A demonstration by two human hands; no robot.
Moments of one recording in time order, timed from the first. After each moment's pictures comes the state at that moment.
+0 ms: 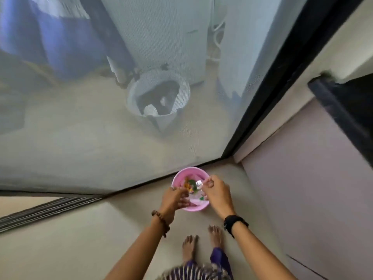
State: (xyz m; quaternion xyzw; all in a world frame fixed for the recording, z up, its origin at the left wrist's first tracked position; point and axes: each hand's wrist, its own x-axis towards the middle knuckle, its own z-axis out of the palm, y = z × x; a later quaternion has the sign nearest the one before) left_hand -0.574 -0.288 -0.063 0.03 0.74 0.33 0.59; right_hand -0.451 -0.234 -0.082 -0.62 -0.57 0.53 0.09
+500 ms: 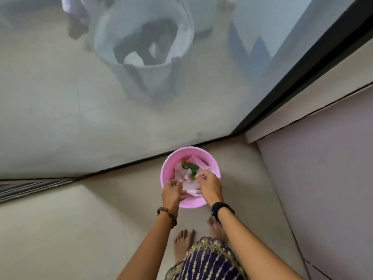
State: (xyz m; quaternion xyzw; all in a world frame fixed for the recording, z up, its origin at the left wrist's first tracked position) left_hand -0.575 -0.276 -0.333 -0.07 0.78 0.35 0.52; right_hand -0.485 -0.222 -0.349 -0.65 -0.48 0.59 0.04
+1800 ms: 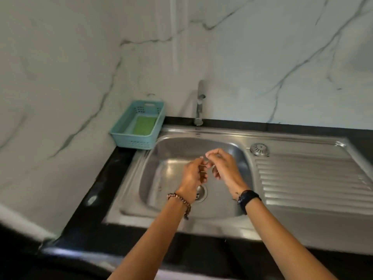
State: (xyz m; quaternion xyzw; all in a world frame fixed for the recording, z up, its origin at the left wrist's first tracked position) left_hand -0.060 -0.126 0.213 0.47 0.36 0.19 0.79; right_hand 0.014 -0.193 0.220 -0.72 -0.27 0.27 0.59
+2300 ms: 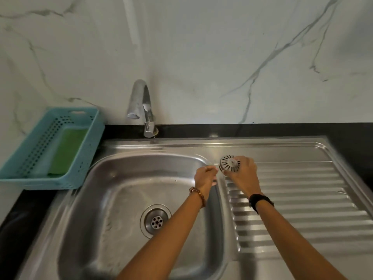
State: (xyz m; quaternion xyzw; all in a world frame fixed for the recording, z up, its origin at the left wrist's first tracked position) left_hand 0.196 -0.118 0.121 0.53 0.42 0.05 0.74; right_hand 0.270 -0.216 0.120 -0.92 -0.16 0.13 0.34
